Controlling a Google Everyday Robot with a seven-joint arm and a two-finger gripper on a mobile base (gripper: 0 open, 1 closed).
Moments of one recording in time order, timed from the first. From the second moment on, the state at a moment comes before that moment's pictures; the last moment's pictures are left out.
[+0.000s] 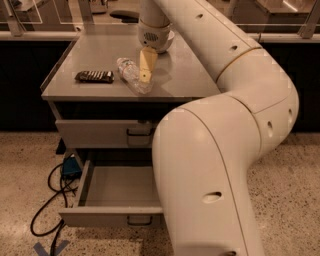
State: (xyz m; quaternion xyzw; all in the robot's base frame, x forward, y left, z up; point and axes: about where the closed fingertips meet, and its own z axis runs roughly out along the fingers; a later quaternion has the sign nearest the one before) arm 0.735 0.016 0.889 -0.64 0.76 -0.02 0.12
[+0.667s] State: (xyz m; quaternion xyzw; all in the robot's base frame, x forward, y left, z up) arm 0.736 0.015 0.881 -0.63 0.75 0.02 0.18
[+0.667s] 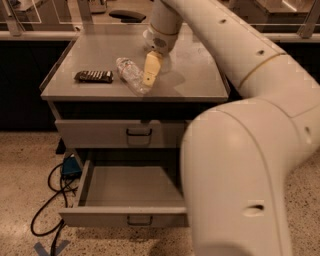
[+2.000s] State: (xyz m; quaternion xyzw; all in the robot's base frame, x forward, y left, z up) arm 0.747 0.009 0.848 -0.59 0.73 0.13 0.31
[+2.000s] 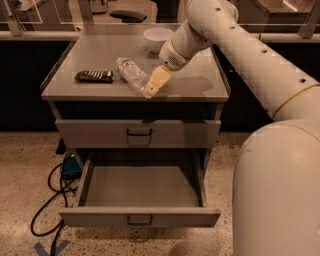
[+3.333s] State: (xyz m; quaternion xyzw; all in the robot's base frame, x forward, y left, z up) arm 0.747 0.047 0.820 -0.59 0.71 0.21 0.33
